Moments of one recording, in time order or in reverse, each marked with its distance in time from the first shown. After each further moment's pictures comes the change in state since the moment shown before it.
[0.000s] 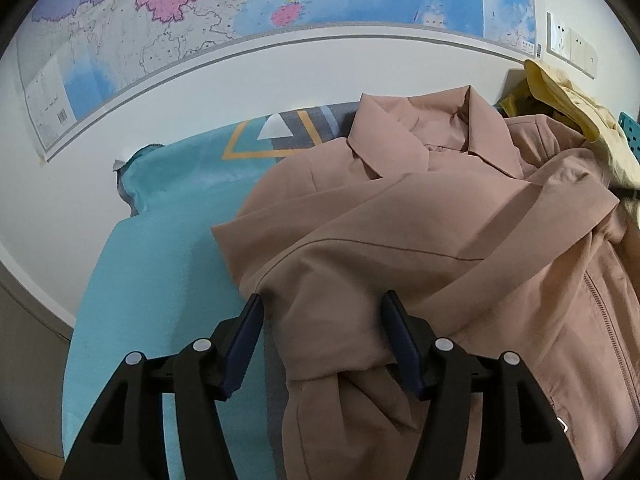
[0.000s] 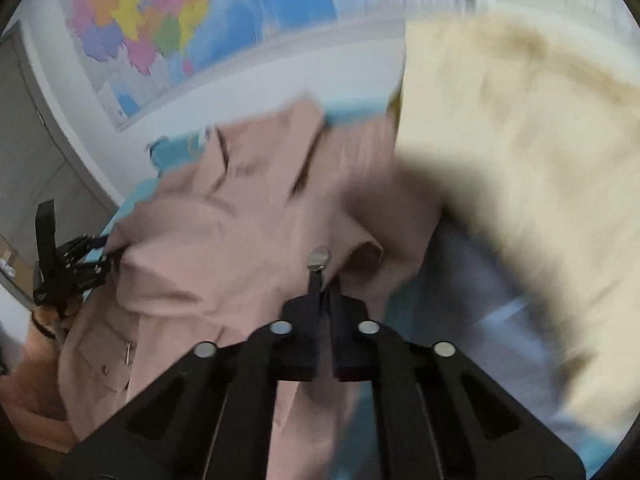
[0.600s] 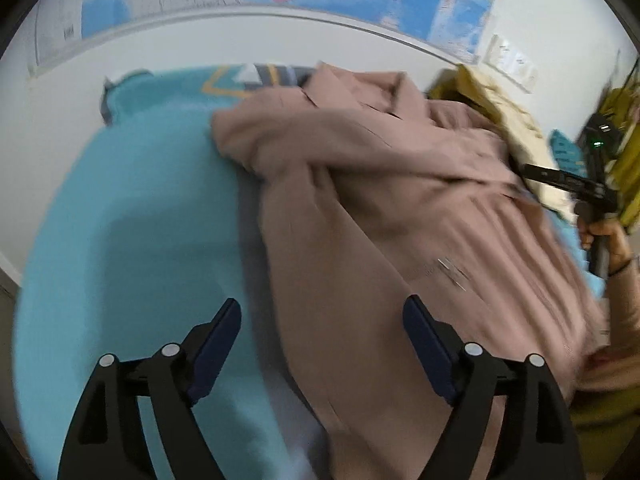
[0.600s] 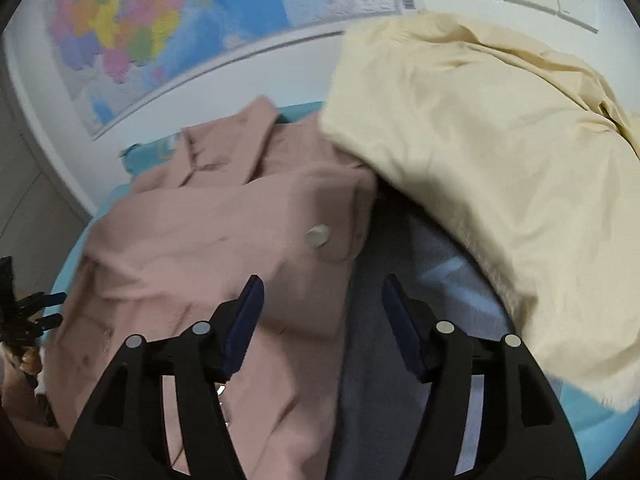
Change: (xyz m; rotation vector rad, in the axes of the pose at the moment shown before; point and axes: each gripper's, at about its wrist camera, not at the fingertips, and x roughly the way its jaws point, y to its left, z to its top) left arm -0.081 0.028 -0.096 -0.124 0.091 -0.354; right arm -0.014 -0.018 -0.040 0.072 0.038 -0.051
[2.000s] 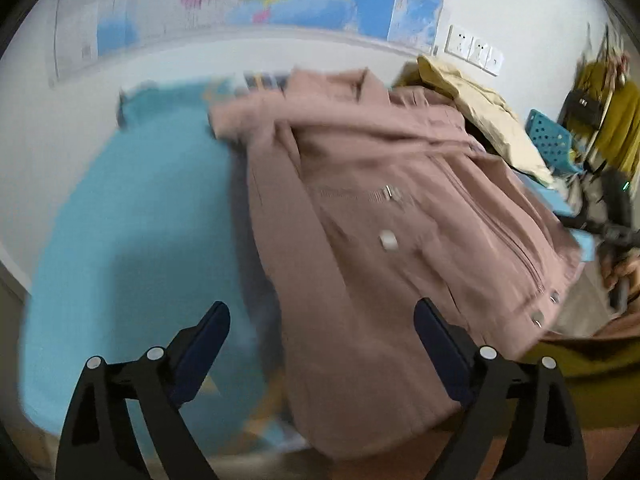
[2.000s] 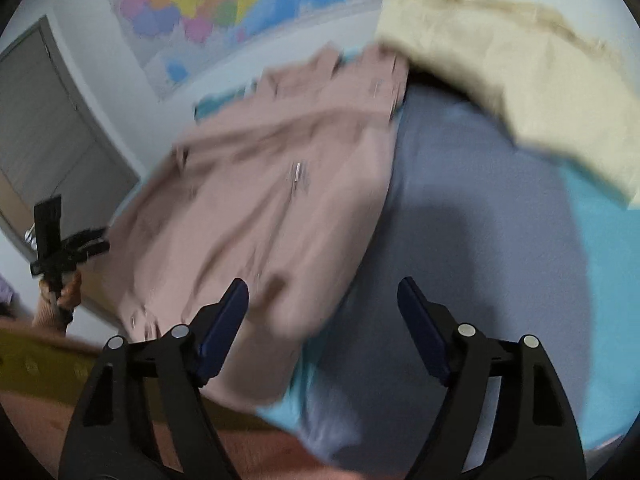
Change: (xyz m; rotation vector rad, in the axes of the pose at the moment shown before) left arm -0.048 -0.039 -0.078 0.095 -0.094 0.099; right arm -0.105 0.028 -0.137 -0.005 -0.011 0.143
